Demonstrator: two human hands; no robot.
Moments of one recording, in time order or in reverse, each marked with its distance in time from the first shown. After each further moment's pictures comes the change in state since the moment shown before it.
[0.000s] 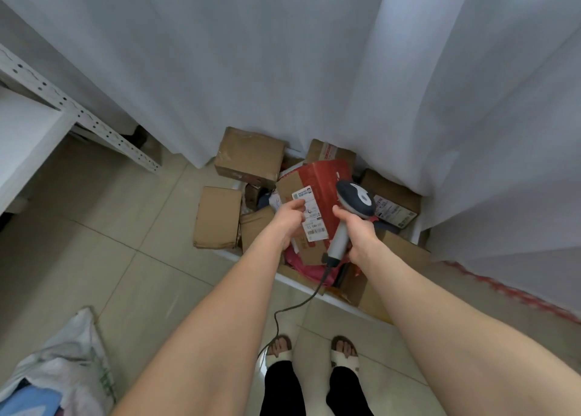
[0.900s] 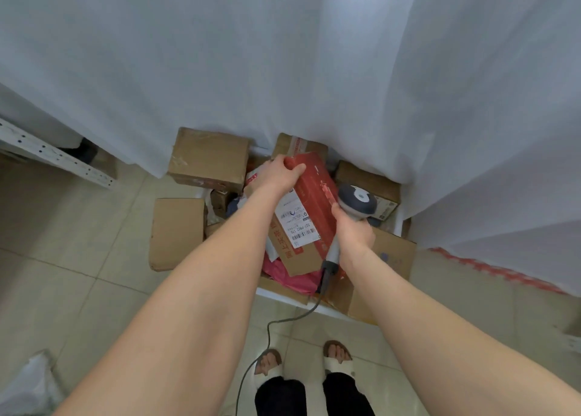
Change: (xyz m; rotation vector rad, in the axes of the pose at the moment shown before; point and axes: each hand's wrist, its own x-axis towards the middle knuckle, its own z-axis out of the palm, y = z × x) left_hand 0.096 0.051 0.029 0.773 0.158 0.326; right_hand 0.055 0.013 -0.025 -0.196 0.384 -0.087
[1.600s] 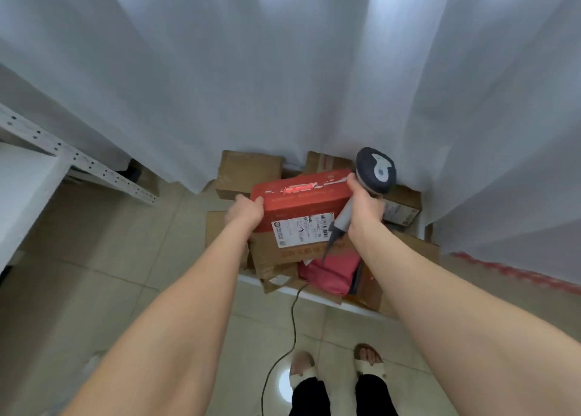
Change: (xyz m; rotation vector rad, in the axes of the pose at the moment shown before) left_hand -0.075 -0.079 -0.103 0.088 0.126 -0.363; right_hand -0.087 -0.069 0.020 0.526 -0.102 -0.021
